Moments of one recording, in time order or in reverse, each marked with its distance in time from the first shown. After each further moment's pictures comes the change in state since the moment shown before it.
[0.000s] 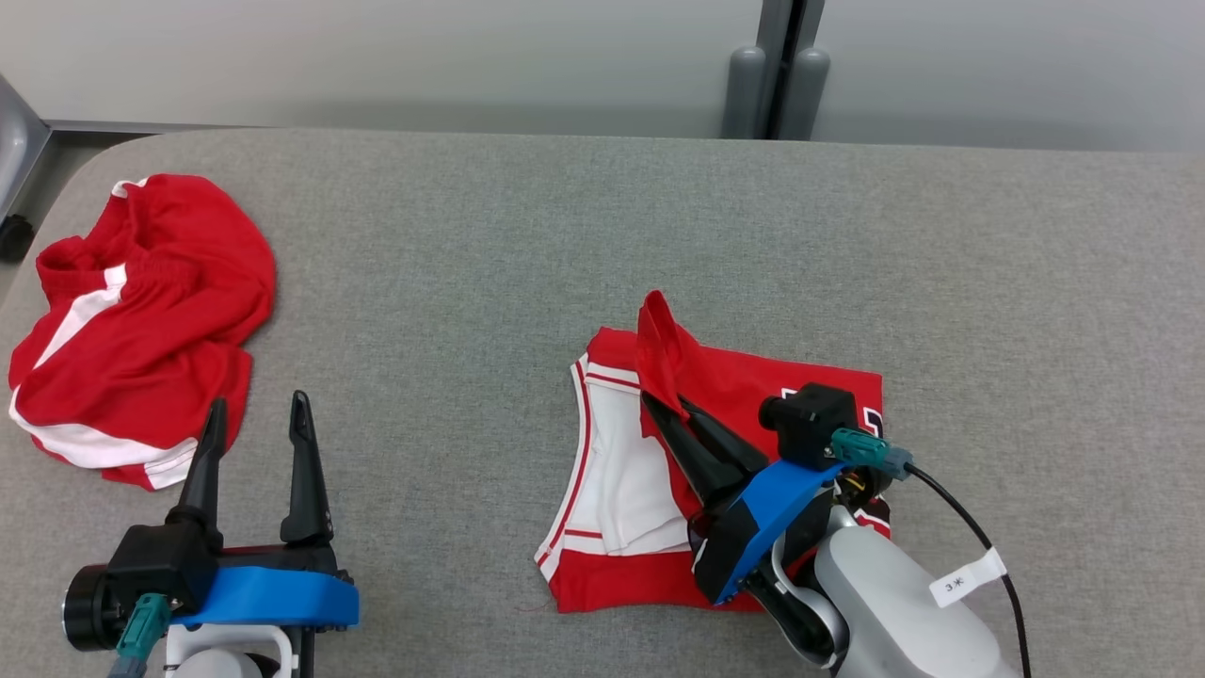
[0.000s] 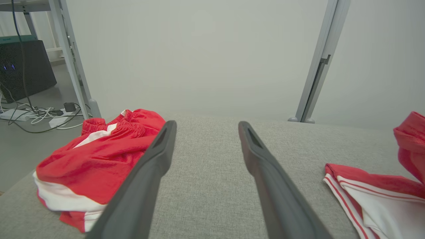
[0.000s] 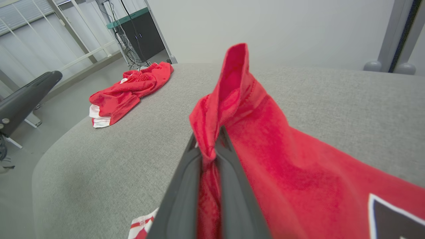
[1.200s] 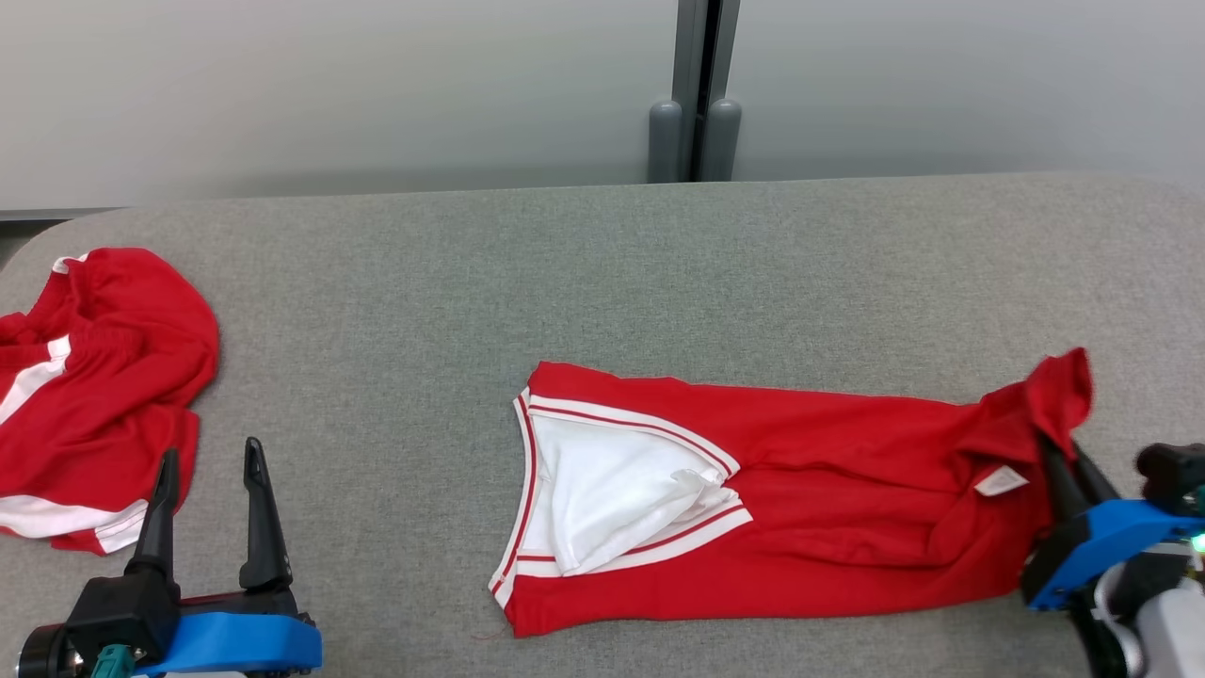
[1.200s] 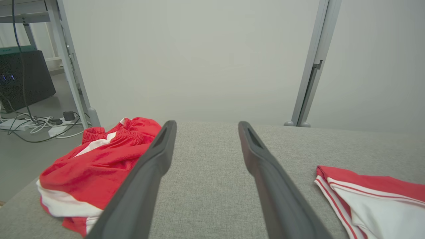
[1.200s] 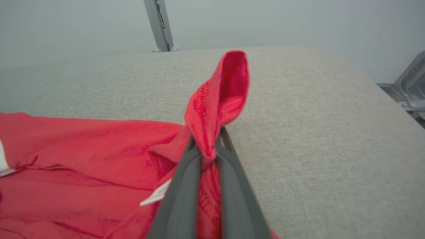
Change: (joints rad) left arm 0.083 0.002 0.070 -0.037 0.024 0.010 0.000; right arm 0.201 -0.221 -0.592 0.081 -0.172 0.000 0.013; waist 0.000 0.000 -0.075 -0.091
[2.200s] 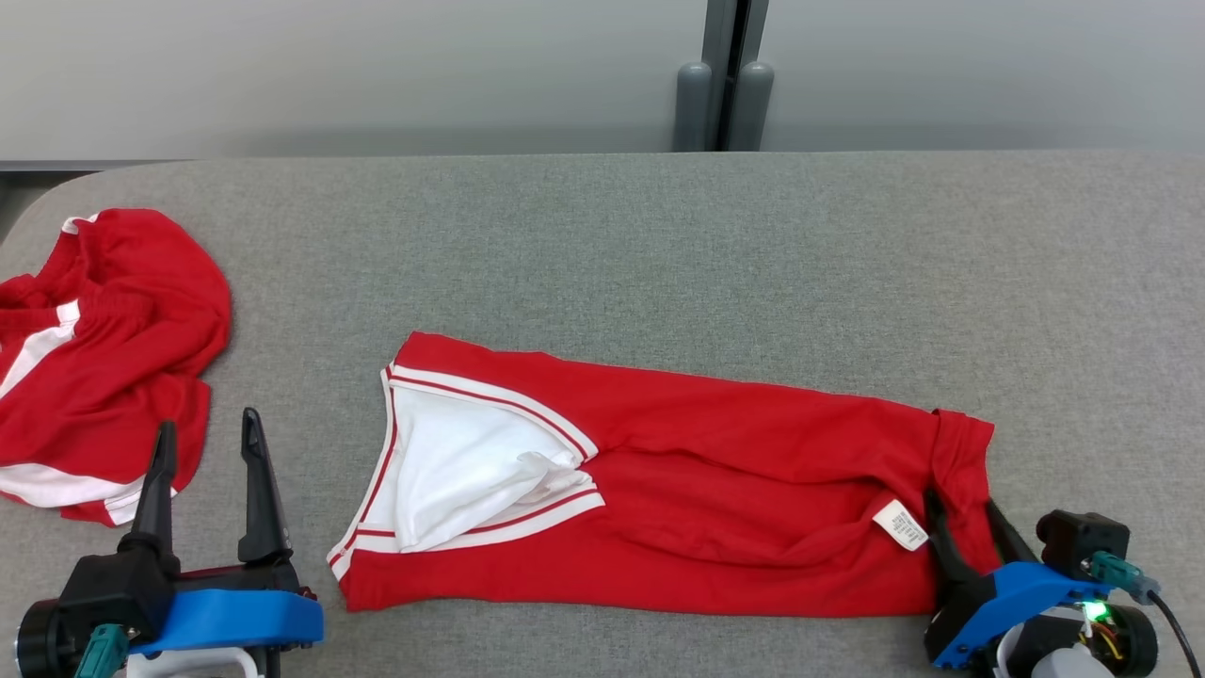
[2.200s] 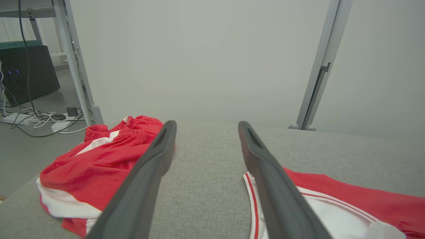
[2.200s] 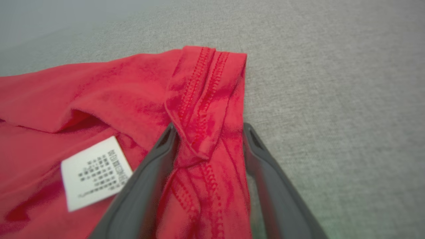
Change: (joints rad) left arm -0.032 0.038 -0.061 -0.019 -0.072 0.046 0.000; right arm 0.033 0.182 0.009 0.118 -0.028 -0.002 -0.079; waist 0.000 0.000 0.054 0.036
